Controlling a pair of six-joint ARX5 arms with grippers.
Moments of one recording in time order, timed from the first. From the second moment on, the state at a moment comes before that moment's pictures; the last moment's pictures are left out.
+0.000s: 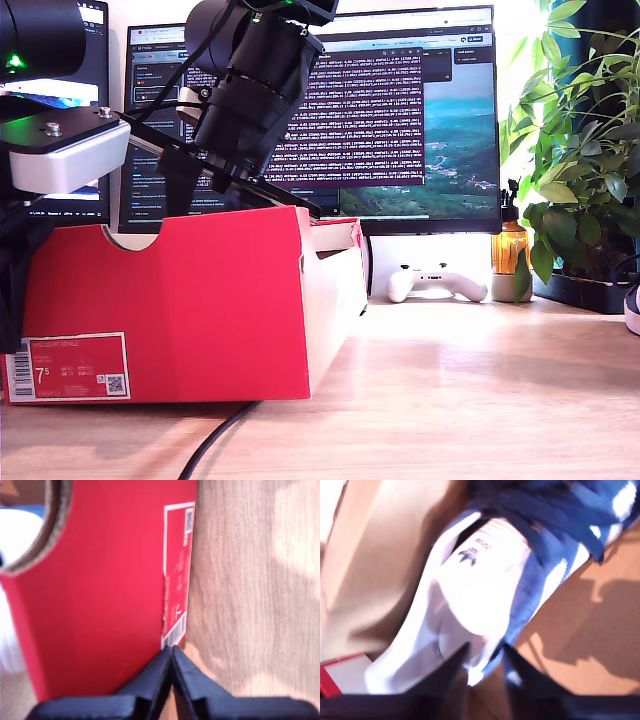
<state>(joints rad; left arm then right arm) -0.55 1.25 0.67 -0.56 -0.21 1.12 0.81 2.14 1.87 -0.84 -0.23 0.45</state>
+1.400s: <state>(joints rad) -0.55 1.25 0.67 -0.54 -0.10 1.12 0.61 2.14 2.14 -1.29 -0.22 0.30</state>
